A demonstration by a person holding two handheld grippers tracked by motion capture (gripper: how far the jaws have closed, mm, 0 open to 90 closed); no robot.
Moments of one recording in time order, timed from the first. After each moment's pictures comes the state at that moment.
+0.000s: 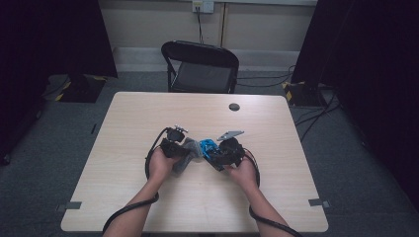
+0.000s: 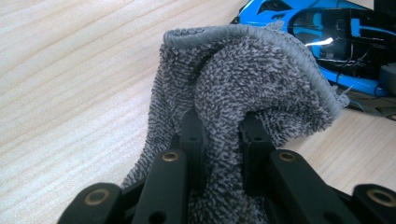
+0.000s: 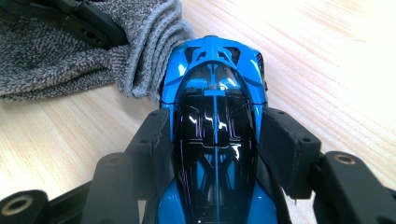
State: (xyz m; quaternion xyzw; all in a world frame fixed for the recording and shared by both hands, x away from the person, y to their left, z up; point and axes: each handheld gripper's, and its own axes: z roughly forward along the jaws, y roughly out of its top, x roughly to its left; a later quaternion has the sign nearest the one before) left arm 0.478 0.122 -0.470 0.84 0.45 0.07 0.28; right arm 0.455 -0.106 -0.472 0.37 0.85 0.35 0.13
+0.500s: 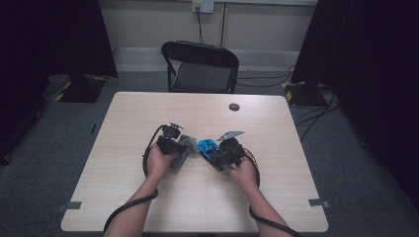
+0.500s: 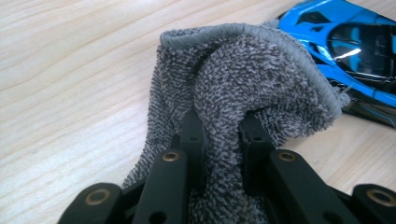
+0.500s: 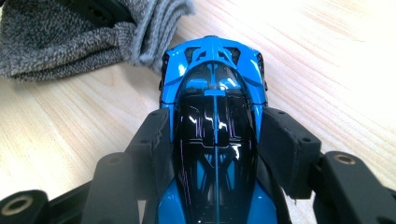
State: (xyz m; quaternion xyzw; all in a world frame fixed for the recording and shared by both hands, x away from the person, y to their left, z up) left arm 0.488 0.137 -0.470 0.83 0.49 0.07 0.28; right arm 0.454 -0.106 -0.472 0.37 0.85 0.35 0.13
